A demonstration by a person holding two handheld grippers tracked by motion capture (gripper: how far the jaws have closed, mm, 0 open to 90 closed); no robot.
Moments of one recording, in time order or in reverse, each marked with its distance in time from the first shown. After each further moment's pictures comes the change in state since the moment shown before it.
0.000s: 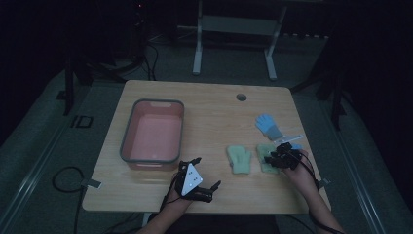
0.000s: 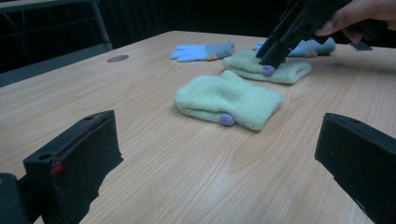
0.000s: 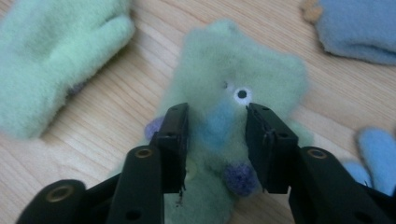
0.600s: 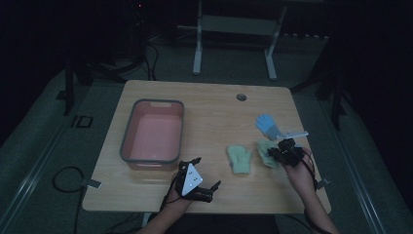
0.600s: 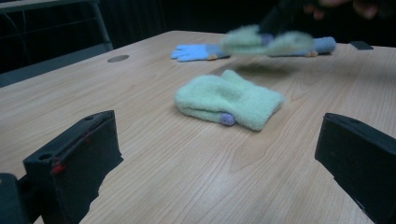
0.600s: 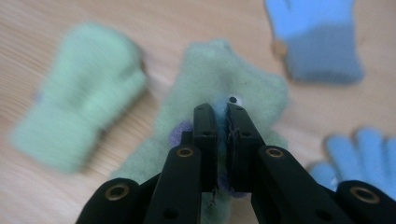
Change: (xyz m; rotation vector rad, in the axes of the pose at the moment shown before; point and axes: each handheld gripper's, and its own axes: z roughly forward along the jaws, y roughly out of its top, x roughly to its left) left arm 0.000 0.000 0.000 0.000 0.001 -0.001; right arm 0.015 0.024 -0.037 -0.095 -0.055 0.087
